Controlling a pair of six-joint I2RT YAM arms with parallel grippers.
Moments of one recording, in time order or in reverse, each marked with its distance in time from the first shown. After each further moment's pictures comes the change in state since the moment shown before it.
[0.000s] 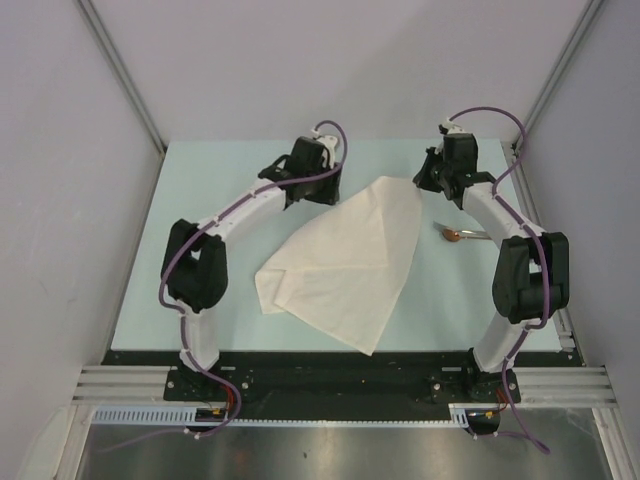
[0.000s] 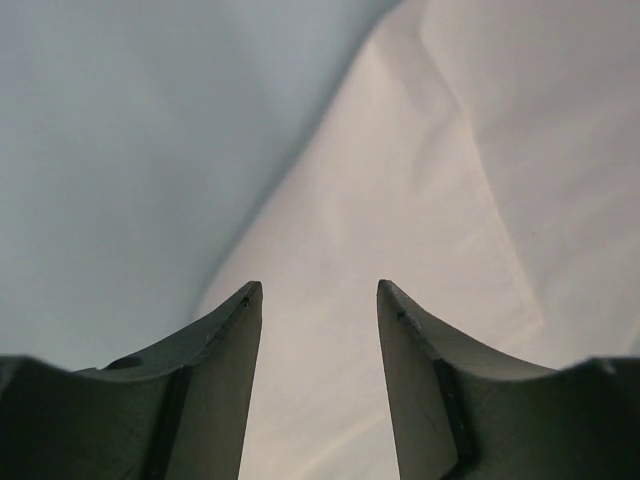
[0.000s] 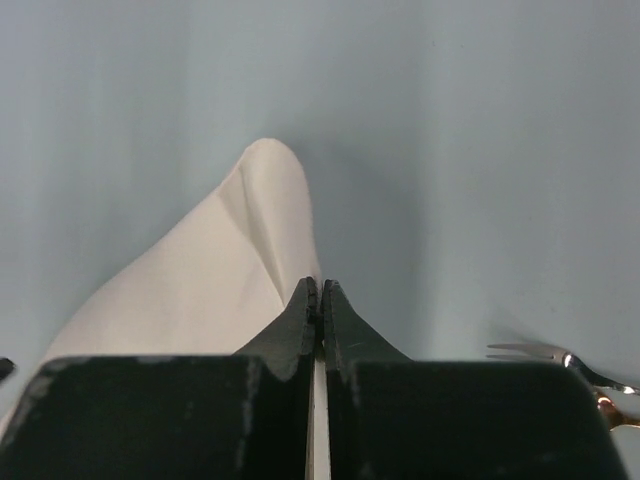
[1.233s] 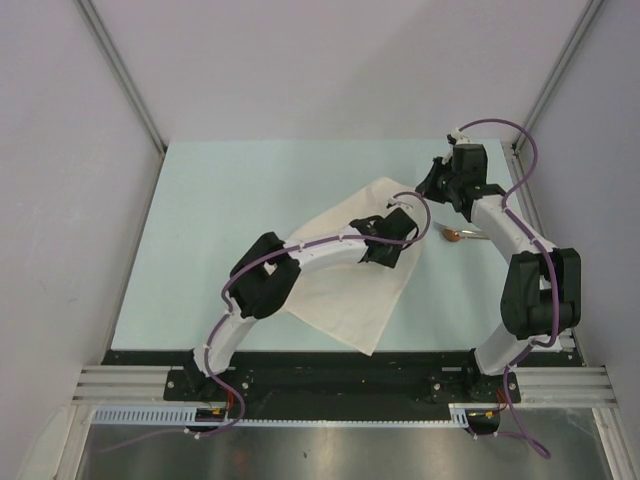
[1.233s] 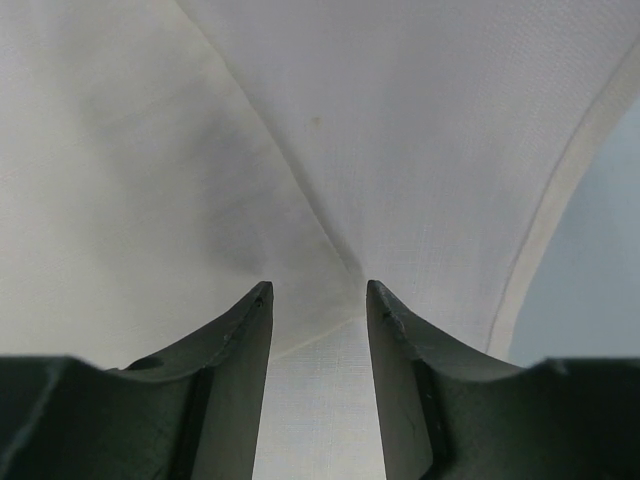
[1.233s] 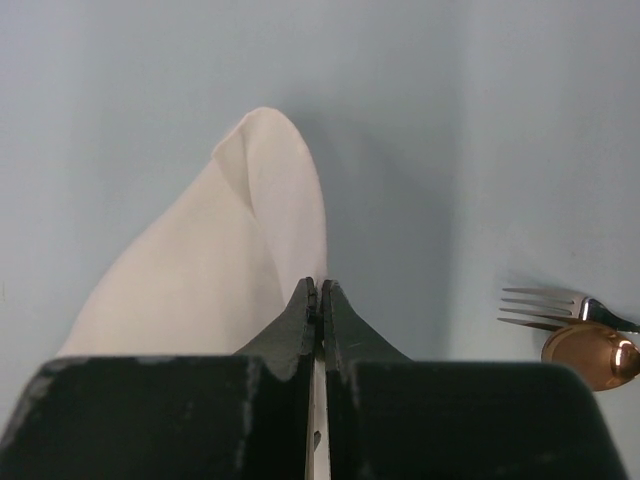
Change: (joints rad) left arm -0.452 0.307 0.106 -0.043 -0.309 -0.269; right arm -0.025 -0.116 -0.134 0.012 -0.084 0.050
